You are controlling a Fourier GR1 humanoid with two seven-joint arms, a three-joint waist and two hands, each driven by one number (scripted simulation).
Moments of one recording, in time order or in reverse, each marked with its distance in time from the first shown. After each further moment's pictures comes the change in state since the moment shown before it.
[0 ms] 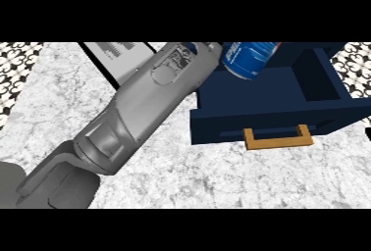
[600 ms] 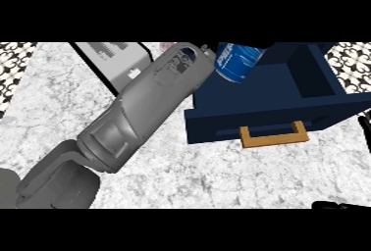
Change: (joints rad) left arm -0.006 0.000 -0.115 0.114 0.078 0.044 -0.092; right arm -0.076 -0.013 0.007 0.053 0.022 -0.015 0.002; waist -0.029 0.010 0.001
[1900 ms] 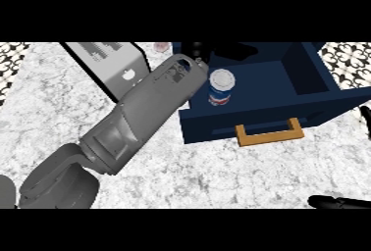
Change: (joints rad) left arm 0.046 0.000 -0.126 0.043 0.120 0.152 -0.084; right arm -0.055 -0.026 0.023 -0.017 0.060 -0.006 -0.016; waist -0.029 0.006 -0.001
